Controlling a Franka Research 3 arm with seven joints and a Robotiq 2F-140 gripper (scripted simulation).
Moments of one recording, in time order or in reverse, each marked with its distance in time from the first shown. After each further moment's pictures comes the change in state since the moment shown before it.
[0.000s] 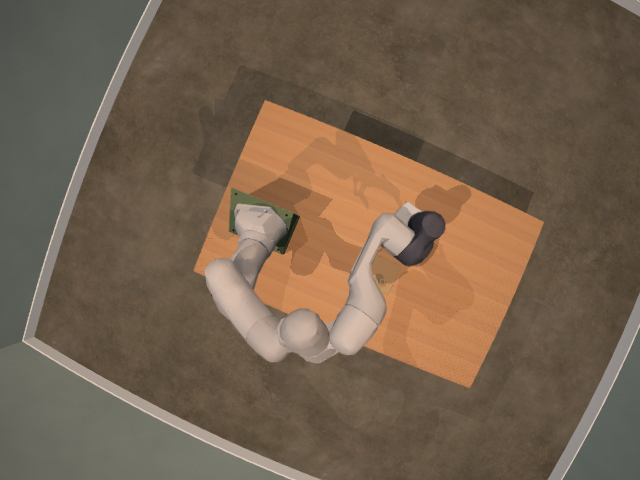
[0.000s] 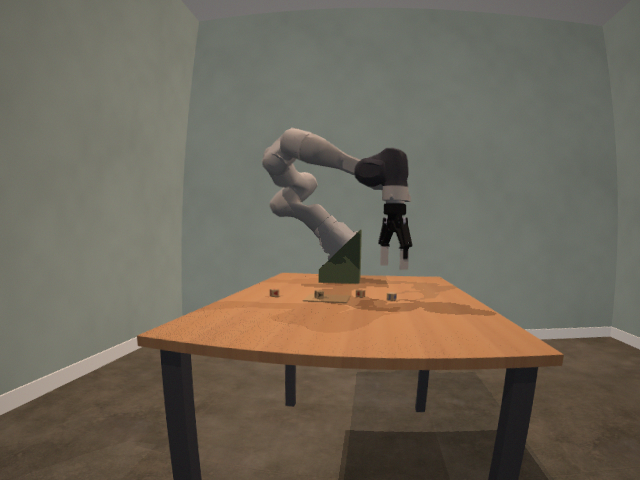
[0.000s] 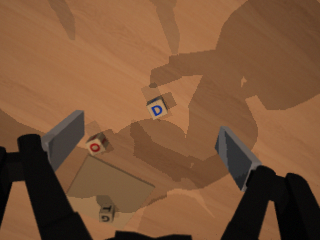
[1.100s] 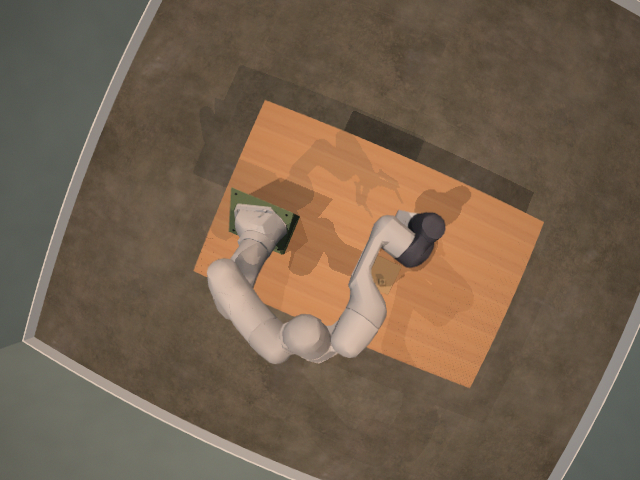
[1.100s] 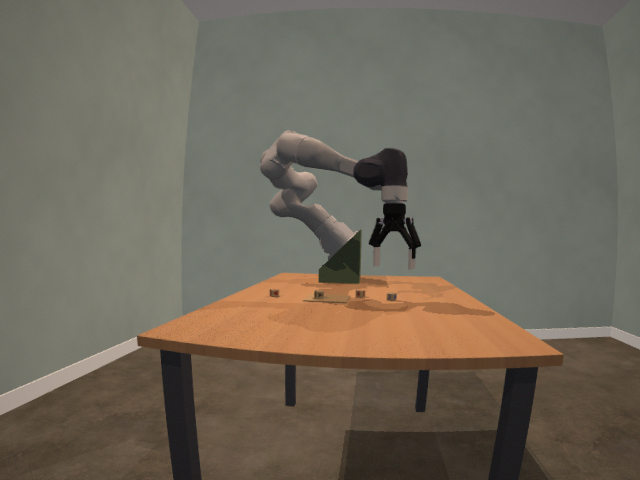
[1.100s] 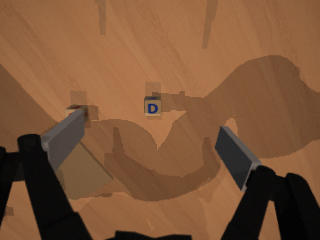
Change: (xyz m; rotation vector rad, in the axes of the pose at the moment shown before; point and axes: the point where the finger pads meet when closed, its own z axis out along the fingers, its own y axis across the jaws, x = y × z) arm -0.002 0.004 0.001 -0.012 0.001 -0.449
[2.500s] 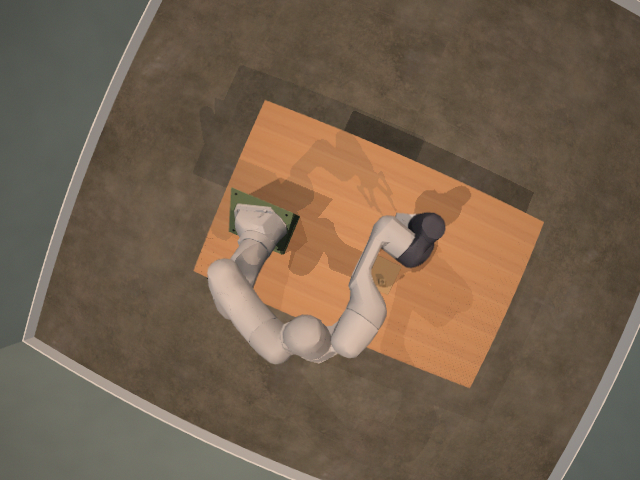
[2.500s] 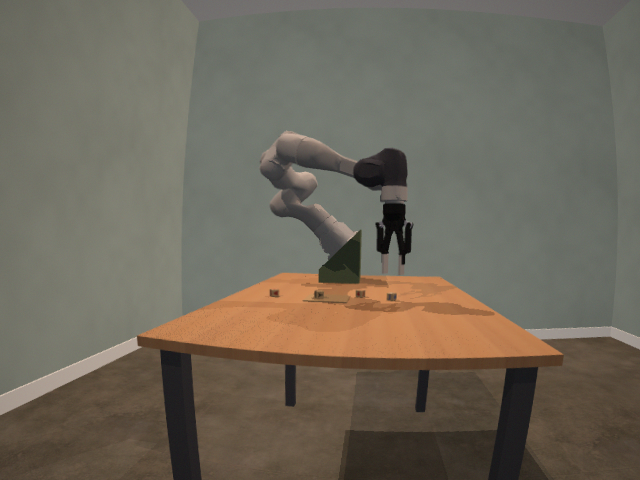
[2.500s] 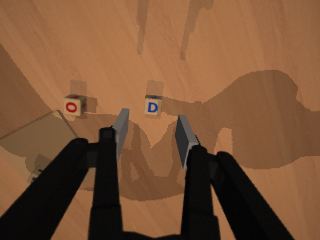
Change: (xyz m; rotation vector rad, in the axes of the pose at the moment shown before) arm -0.001 0.000 0.000 0.000 -0.003 -0.122
